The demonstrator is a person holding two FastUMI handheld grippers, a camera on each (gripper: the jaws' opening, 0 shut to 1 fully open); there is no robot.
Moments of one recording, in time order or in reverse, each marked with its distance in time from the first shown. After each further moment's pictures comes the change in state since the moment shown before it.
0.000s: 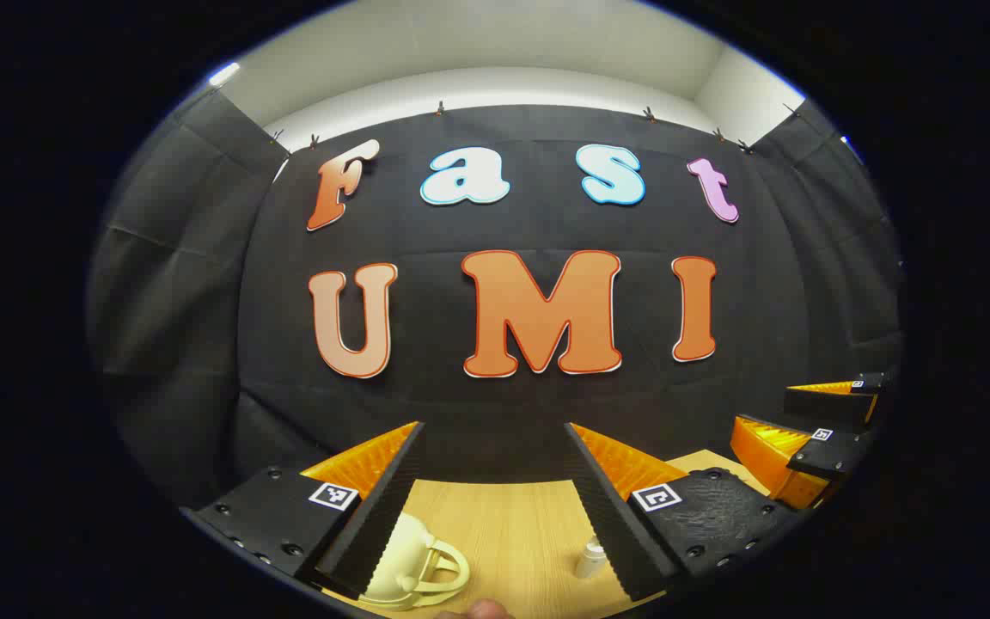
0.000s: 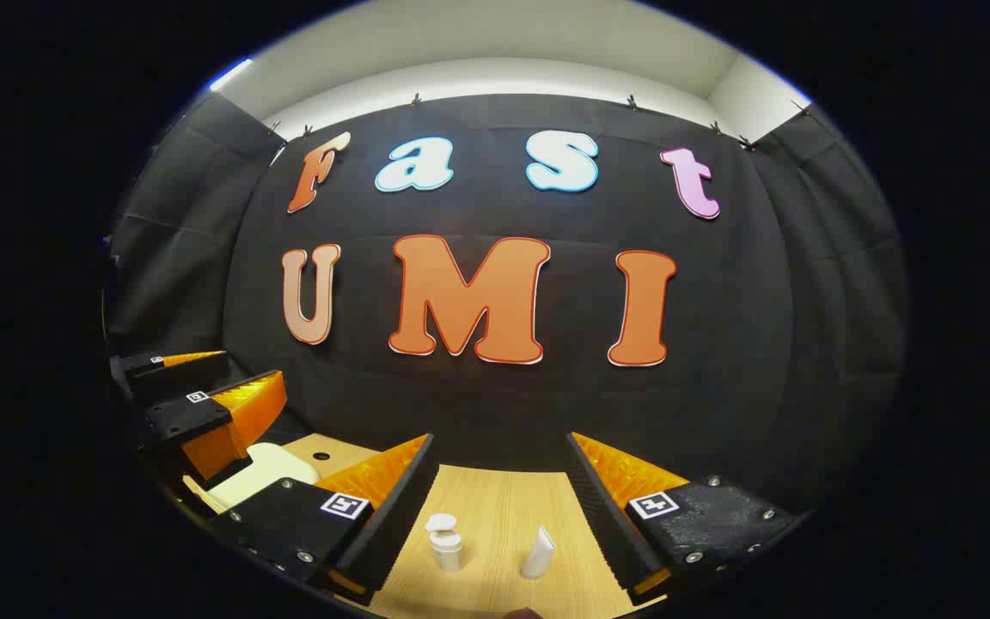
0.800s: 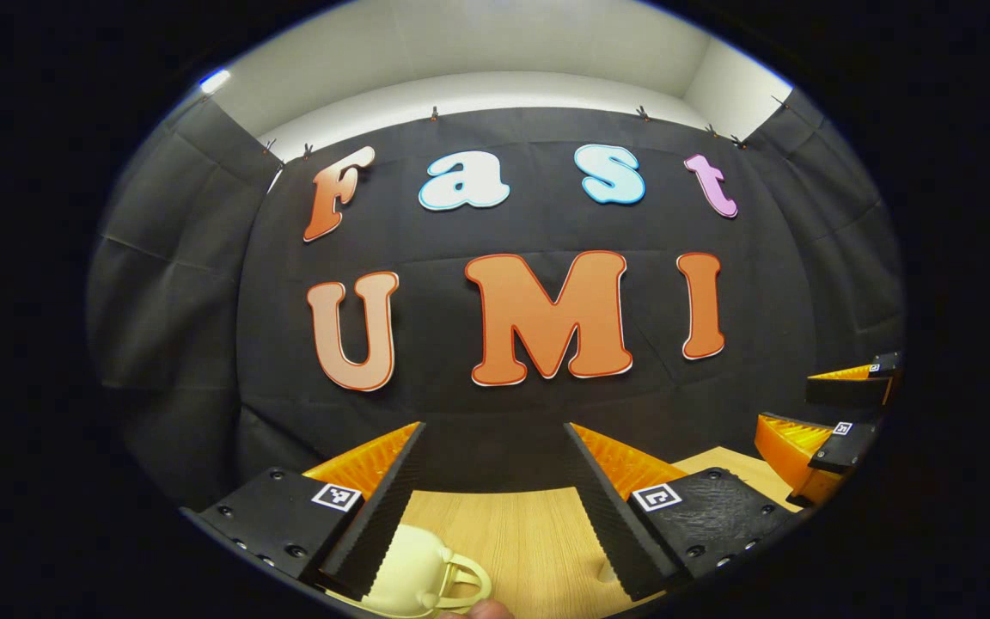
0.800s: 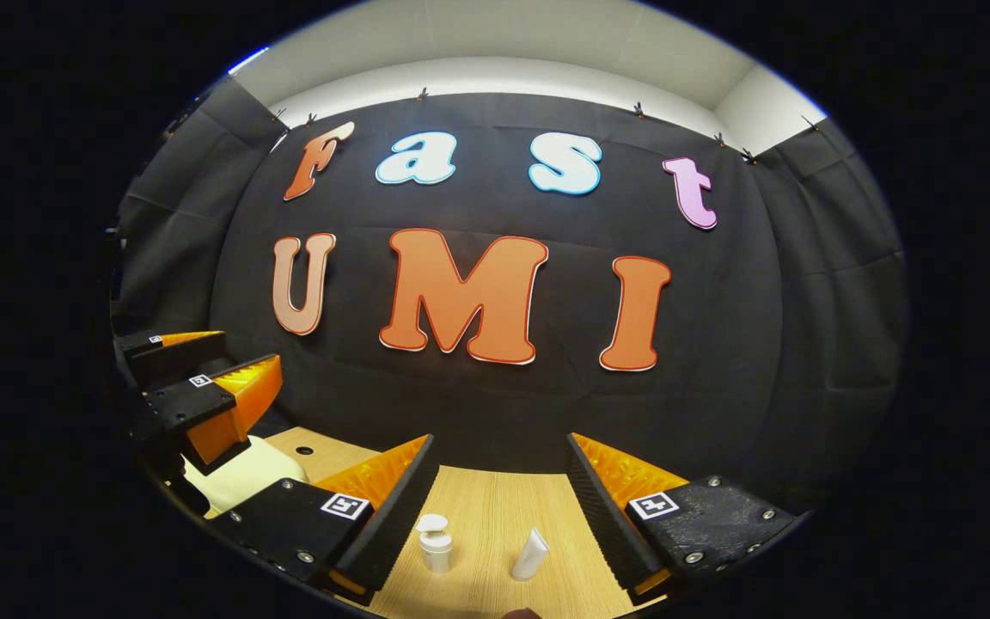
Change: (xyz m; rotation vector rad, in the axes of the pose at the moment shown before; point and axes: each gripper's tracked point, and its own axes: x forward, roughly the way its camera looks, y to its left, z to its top) left arm 0.023 0.010 0.000 0.029 -0.051 -0.003; right arm 0.007 0.003 -0.004 -0.043 0.007 -0.046
